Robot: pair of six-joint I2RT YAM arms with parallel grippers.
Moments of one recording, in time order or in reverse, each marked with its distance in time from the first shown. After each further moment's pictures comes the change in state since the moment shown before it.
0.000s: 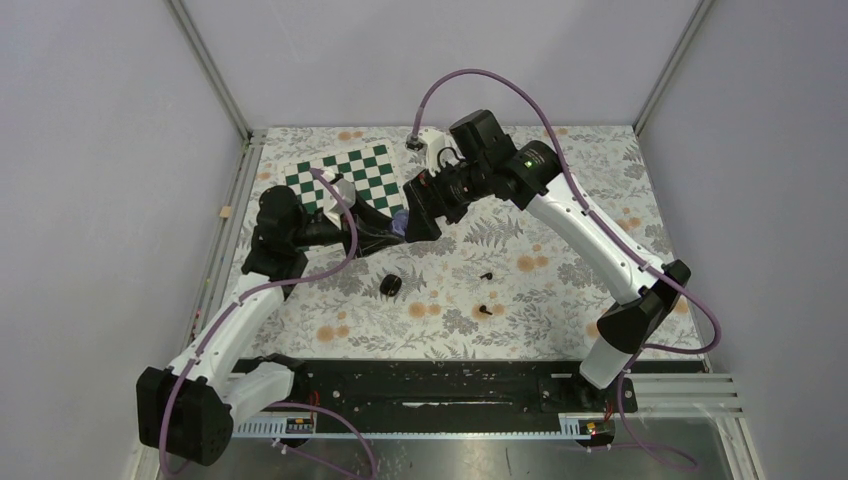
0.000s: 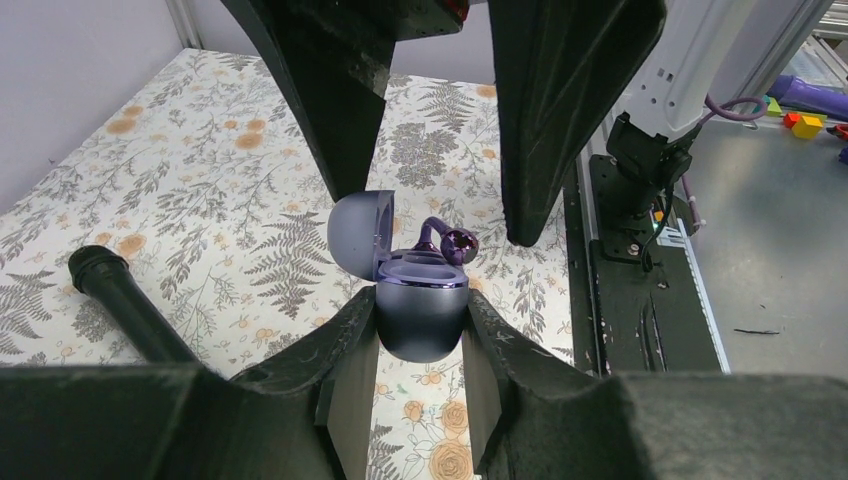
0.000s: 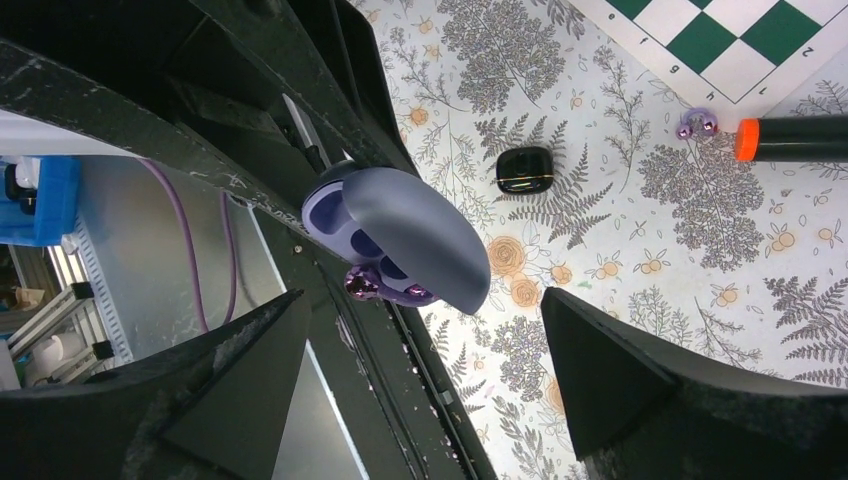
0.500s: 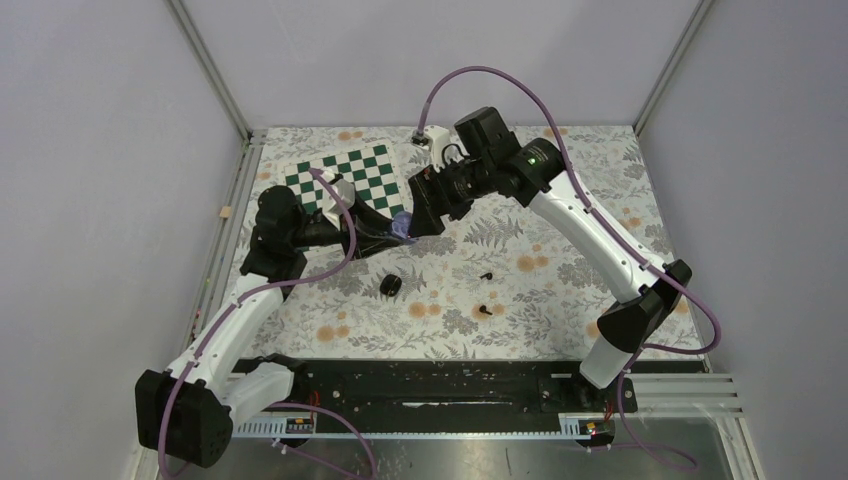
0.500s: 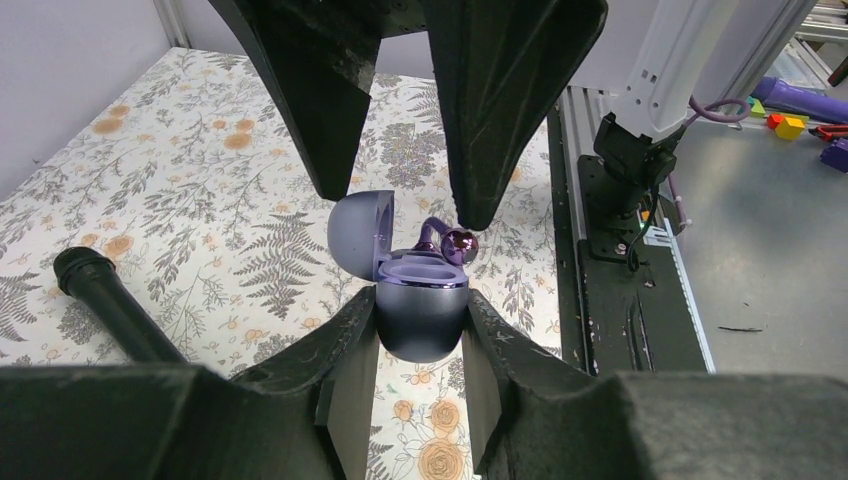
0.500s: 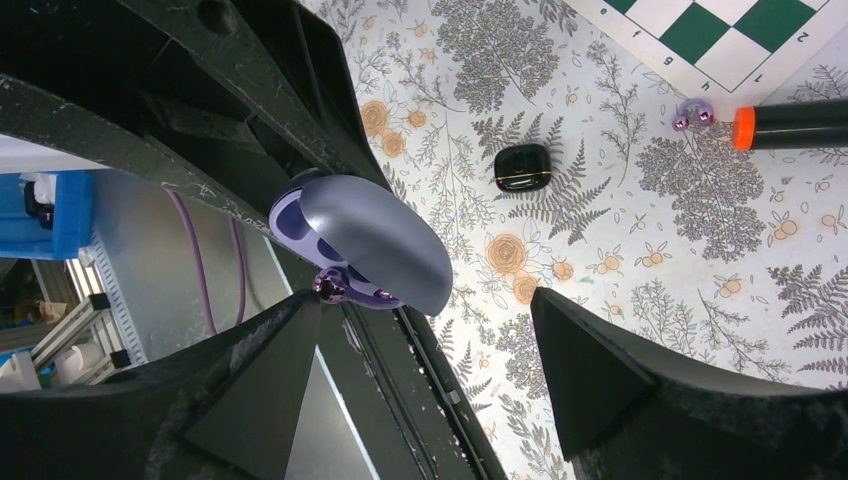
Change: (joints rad) left arm 0.000 -0.013 0.007 -0.019 0.014 -0.008; right arm -0.024 0.000 -0.002 -0.001 -0.008 0.026
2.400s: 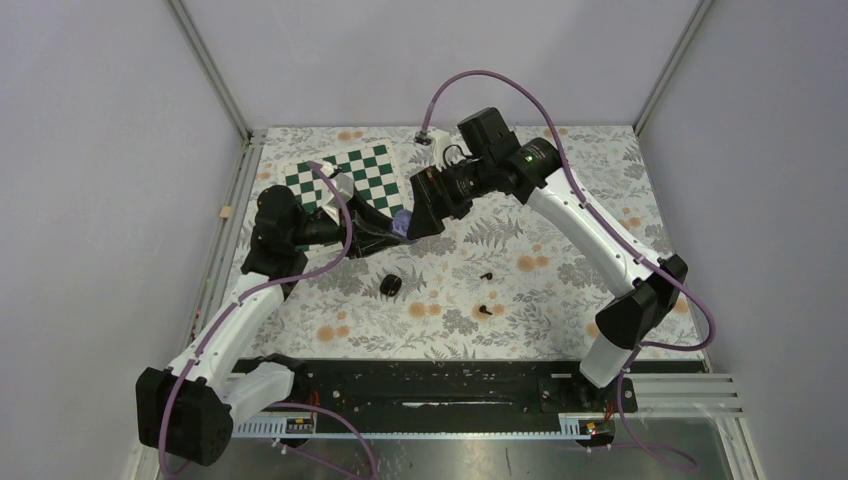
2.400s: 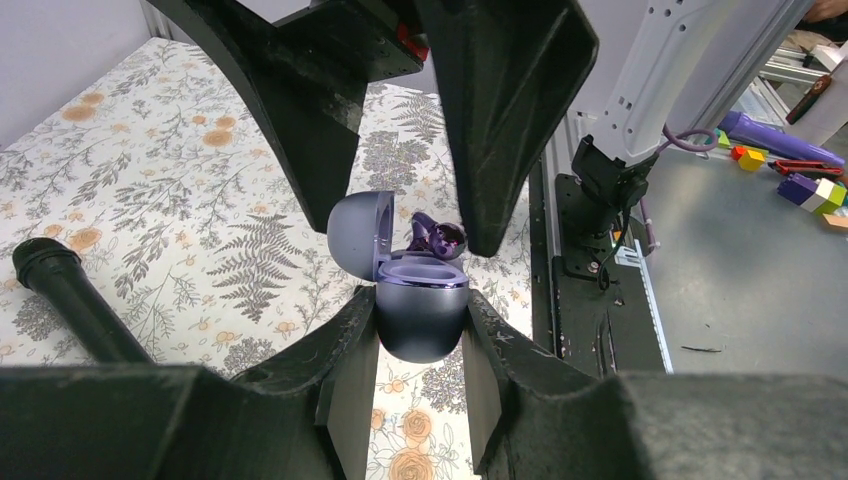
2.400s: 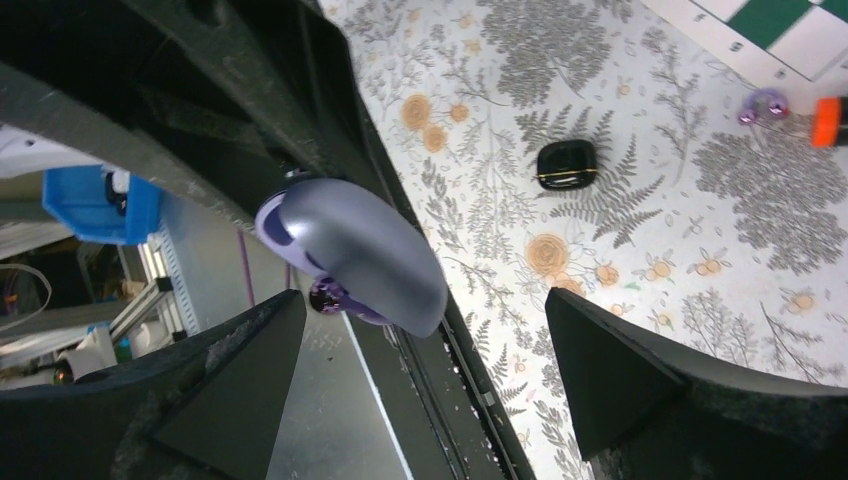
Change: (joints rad) left arm -0.002 0.009 0.001 0.049 -0.002 -0.121; right arm -0.041 0.015 -0.048 0.037 -0.113 0.049
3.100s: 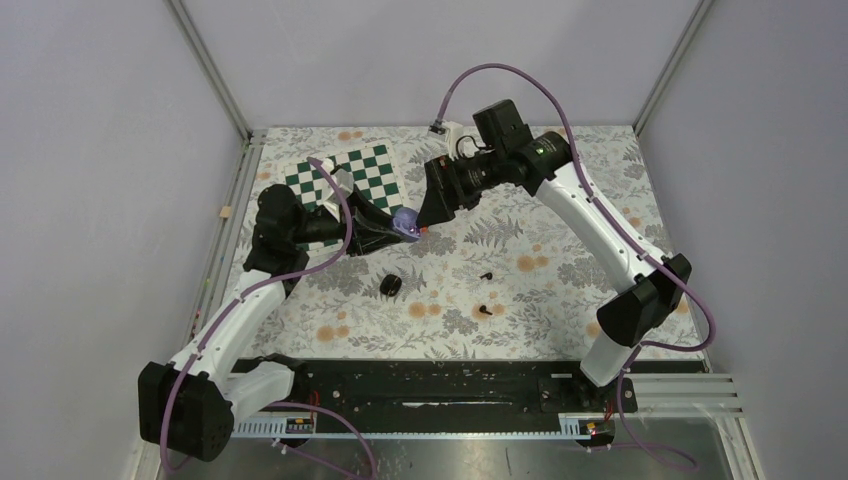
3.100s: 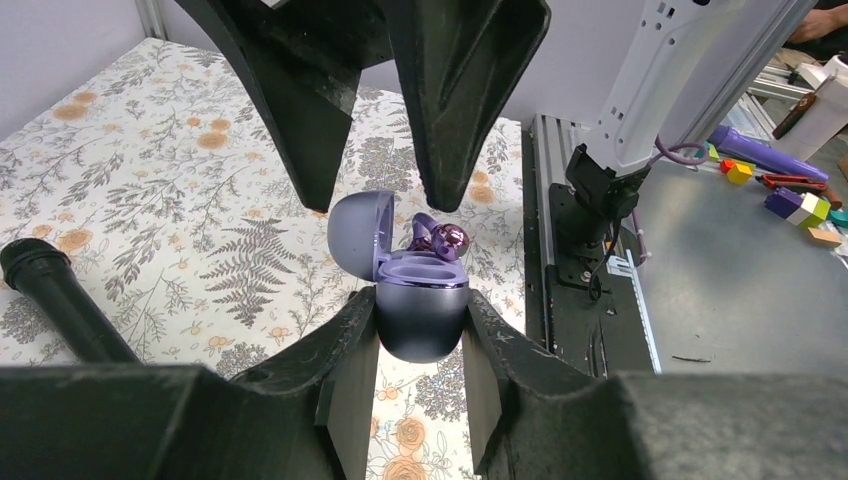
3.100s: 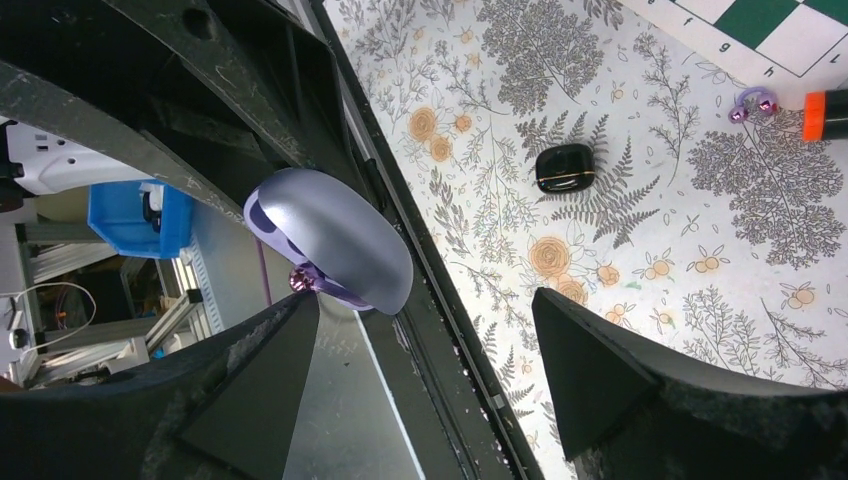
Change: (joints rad) left arm 0.000 0.022 0.000 0.057 0.001 -0.059; right arm -0.077 0.000 0.004 0.008 -0.103 0.004
